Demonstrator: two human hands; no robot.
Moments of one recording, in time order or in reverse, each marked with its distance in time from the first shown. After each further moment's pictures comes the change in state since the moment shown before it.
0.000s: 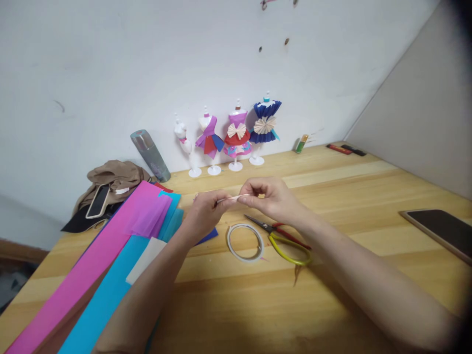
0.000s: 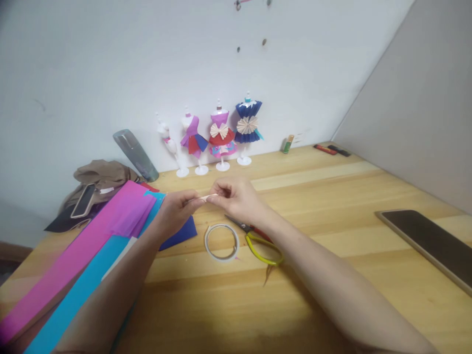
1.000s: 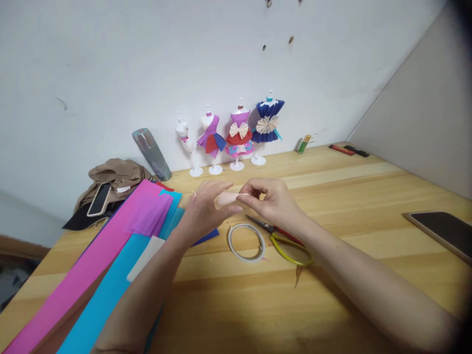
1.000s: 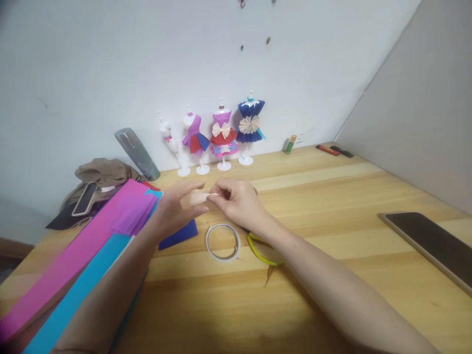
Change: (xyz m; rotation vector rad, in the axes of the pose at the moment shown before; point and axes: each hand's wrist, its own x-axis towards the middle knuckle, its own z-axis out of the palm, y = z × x) left_hand -0.002 -0.015 -0.003 0.179 0.149 0.124; right_hand -0.004 -0.001 0.010 -0.136 0.116 -0.011
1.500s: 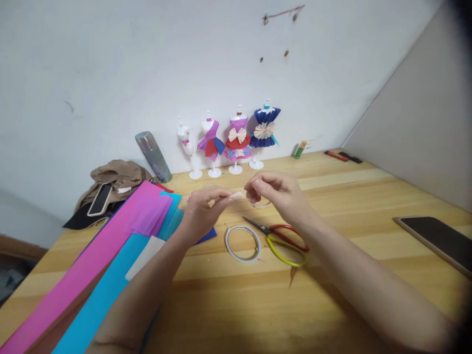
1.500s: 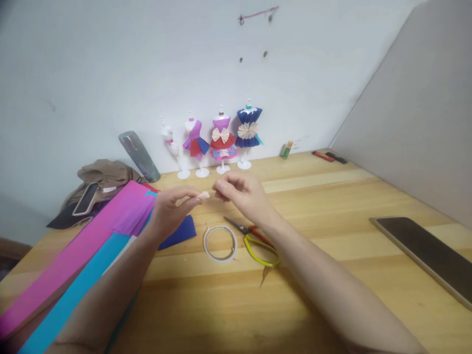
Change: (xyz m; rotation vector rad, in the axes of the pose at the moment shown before) left_hand 0.001 0.015 -0.004 -0.183 0.136 0.181; right_hand 0.003 -0.013 -0.022 0.385 -0.024 0.017
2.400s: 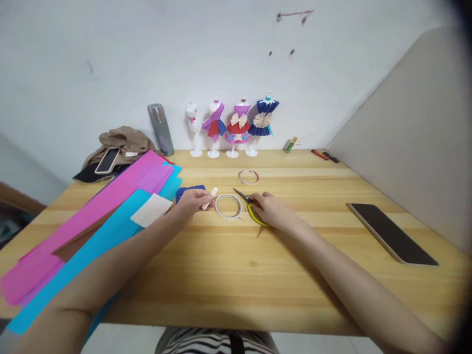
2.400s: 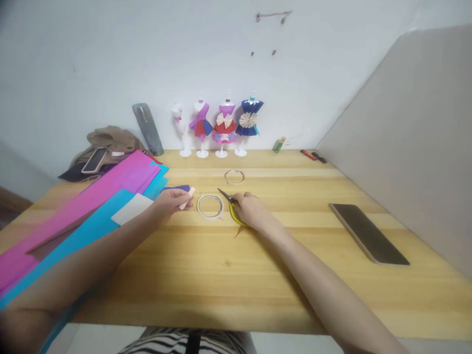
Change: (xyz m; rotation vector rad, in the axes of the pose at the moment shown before) left_hand -0.097 0.007 0.017 -0.633 0.004 -0.987; right_hand -0.096 0.071 -0.025 -0.875 -0.199 0.284
